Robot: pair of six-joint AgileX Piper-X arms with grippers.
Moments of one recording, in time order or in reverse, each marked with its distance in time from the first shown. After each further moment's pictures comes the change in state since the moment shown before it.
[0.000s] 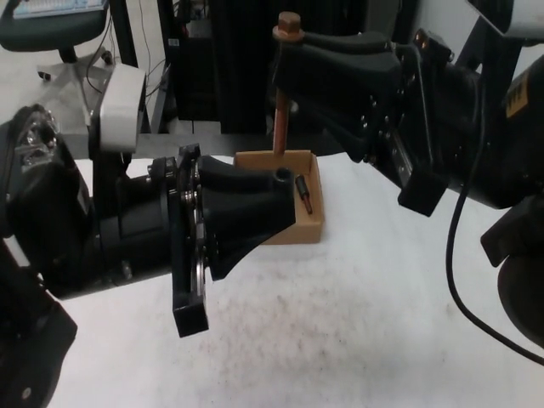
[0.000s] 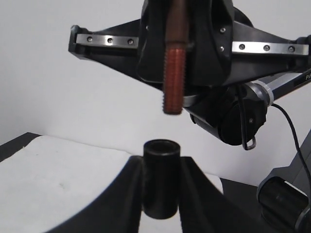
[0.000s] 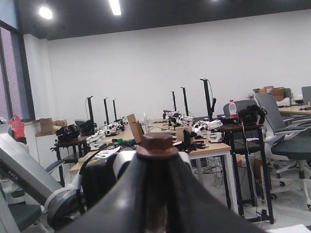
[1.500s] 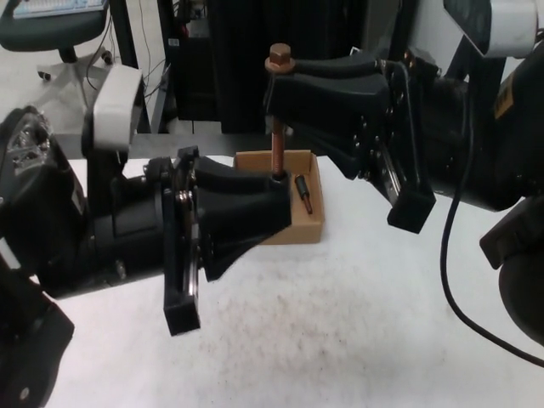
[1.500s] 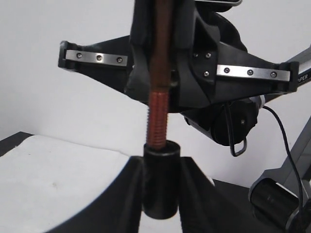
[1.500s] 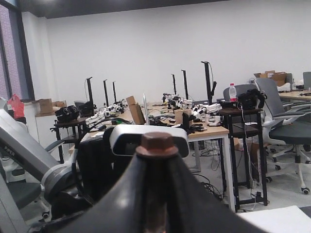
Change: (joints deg) left arm 1.7 0.0 0.4 -0.6 1.9 -2.0; right arm -0.1 0.0 0.0 5.5 -2.0 -5.0
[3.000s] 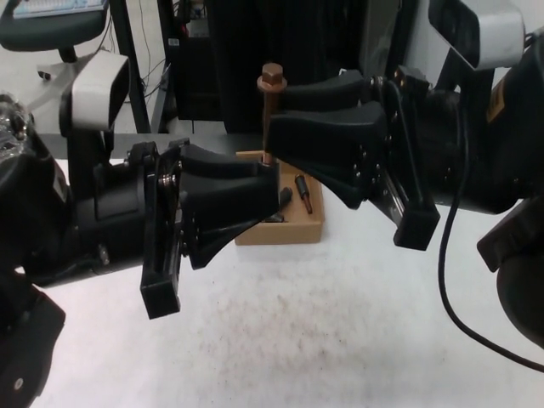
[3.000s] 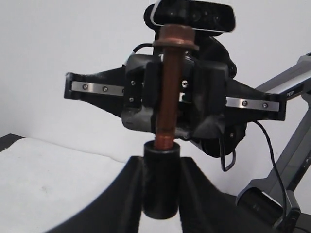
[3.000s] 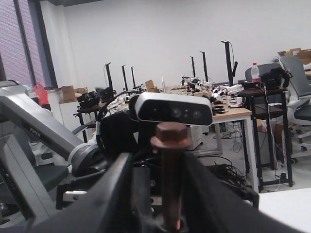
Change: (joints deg) left arm 2.1 -0.1 -0.3 -3.2 2.9 -6.2; right arm 0.0 0.4 0.0 1.9 -4.9 1.8
